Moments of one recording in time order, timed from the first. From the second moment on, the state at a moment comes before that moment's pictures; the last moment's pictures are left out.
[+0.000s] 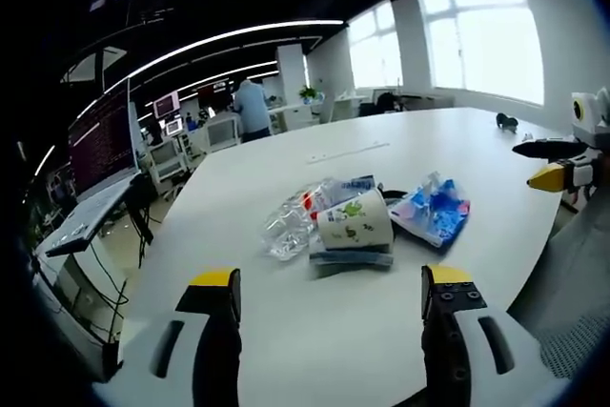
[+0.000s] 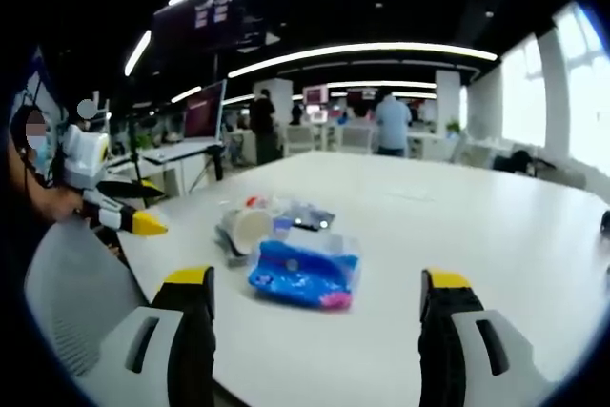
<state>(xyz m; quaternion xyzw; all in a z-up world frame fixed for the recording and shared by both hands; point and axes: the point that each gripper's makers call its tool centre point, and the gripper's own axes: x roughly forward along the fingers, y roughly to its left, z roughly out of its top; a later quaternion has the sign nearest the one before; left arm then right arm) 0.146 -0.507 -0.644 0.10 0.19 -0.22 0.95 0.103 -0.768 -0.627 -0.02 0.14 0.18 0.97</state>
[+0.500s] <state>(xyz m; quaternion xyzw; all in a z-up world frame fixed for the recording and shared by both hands) 0.147 -0.508 -0.638 0.09 0.18 -0.23 0.95 0.104 -0.769 -0.626 -0.03 0.14 0.17 0.97</state>
